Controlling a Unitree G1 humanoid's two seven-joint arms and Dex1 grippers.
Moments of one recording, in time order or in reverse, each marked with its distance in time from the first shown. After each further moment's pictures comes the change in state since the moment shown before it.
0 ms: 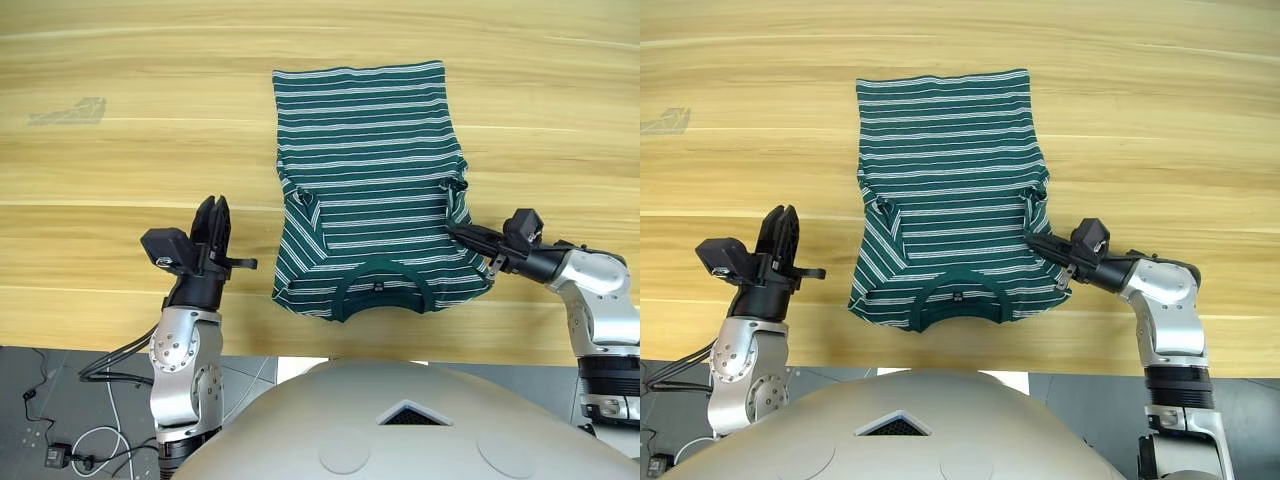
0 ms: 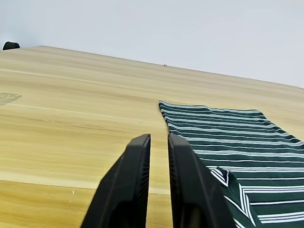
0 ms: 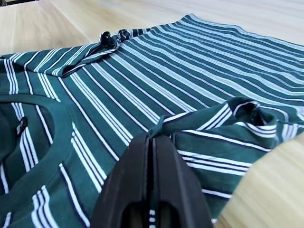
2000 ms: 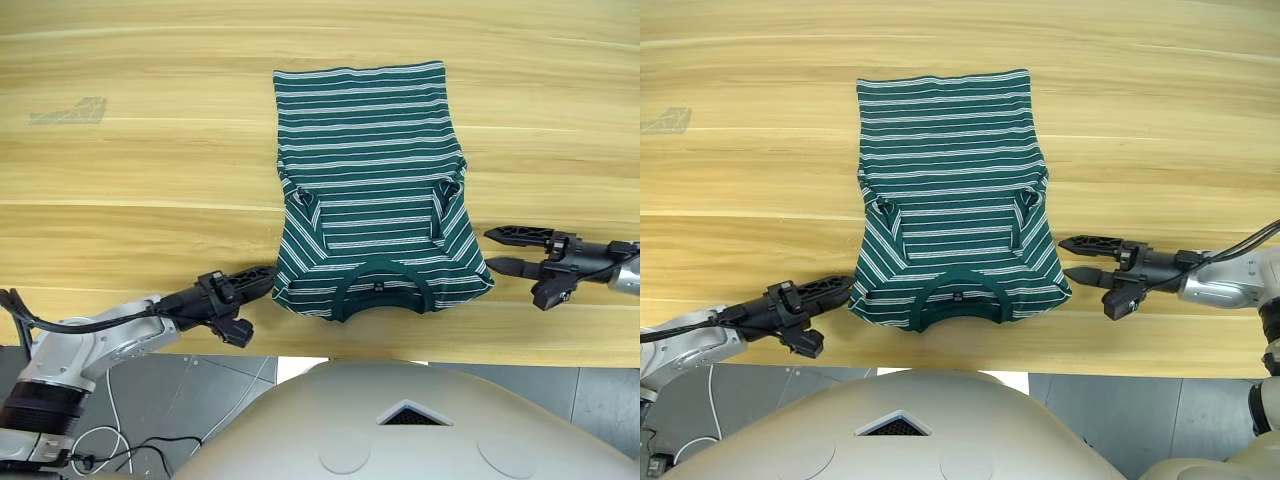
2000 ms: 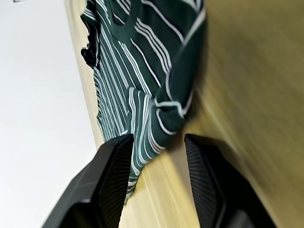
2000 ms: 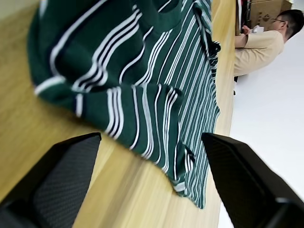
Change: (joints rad) left arm -0.228 0.860 -0.245 0.434 1.380 -0.940 0.286; right arm -0.455 -0.520 0.476 0.641 -1.445 -1.415 -1.414
